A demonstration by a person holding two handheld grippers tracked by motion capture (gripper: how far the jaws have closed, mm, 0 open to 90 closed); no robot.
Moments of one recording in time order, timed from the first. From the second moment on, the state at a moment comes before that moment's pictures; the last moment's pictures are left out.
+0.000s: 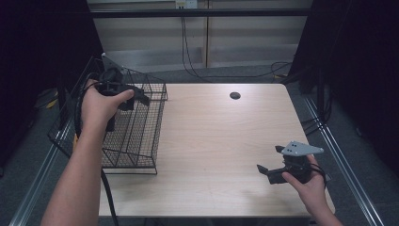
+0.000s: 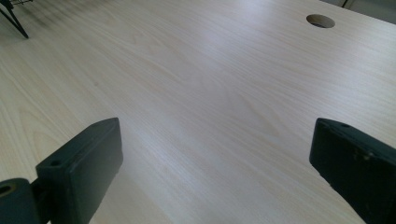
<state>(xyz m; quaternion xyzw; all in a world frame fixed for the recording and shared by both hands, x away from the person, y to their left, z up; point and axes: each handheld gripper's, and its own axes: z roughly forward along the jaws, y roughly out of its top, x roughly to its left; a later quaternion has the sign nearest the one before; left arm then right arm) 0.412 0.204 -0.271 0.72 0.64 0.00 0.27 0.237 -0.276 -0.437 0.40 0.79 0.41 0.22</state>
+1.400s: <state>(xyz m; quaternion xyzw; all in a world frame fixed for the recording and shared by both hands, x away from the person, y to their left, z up) 0.390 0.134 -0.321 0.78 0.55 -0.03 0.29 0.237 -0.273 -0.438 0.39 0.80 0.41 0.21</state>
